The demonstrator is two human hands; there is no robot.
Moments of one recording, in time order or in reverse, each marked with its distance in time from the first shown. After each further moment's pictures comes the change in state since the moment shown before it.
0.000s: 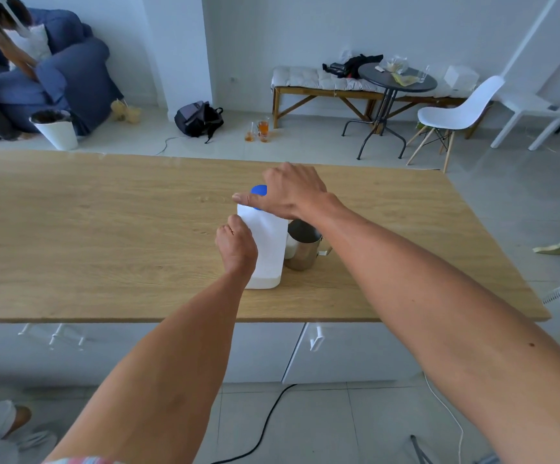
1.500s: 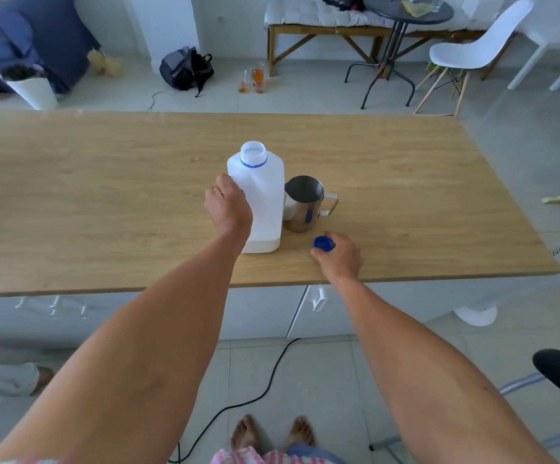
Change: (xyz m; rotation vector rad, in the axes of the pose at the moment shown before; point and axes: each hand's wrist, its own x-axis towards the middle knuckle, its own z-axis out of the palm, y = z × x) left_hand 0.009 -0.007 0.003 -0.117 0.007 -0.041; right_hand -0.163 0.042 0.192 0.695 -0.049 0.904
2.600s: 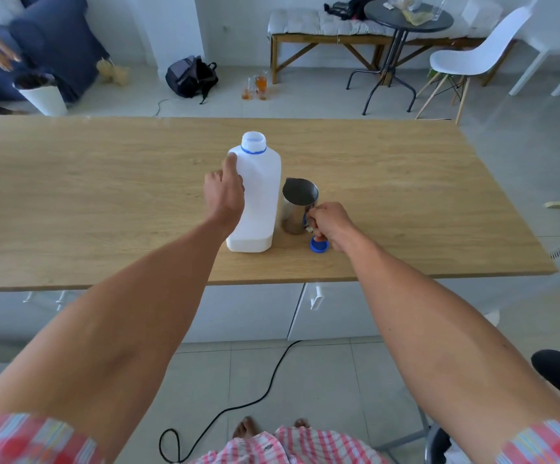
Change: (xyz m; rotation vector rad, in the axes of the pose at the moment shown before) left_hand -0.004 0.028 -0.008 0.157 -0.241 0.104; right_hand 0.036 -0.068 -0.038 0.380 -0.362 0.149
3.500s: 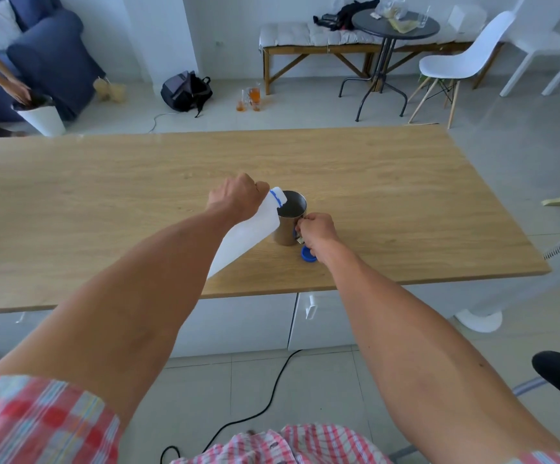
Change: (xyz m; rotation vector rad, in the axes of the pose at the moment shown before) left_hand 0.021 0.017 0.034 1.125 -0.255 0.199; right_hand 0.002 0.004 0.007 0.014 0.105 0.014
